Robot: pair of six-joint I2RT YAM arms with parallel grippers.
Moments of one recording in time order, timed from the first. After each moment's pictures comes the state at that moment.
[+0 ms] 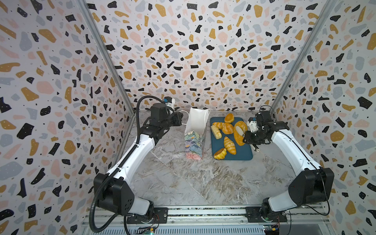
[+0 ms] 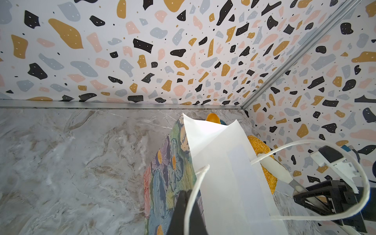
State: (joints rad) left arm -0.29 1.44 1.32 -0.27 0.29 -0.35; right arm 0.15 1.48 1.38 -1.03 -0.19 0.13
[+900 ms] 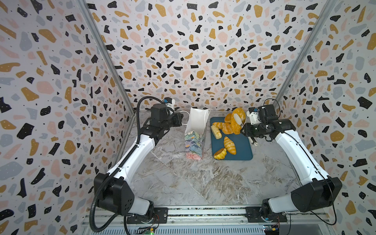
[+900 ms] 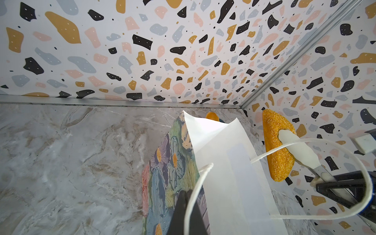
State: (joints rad) left arm -0.29 1.44 1.30 -0.26 0.30 -0.37; right arm 0.22 1.43 1.50 -0.98 -0.23 0.19
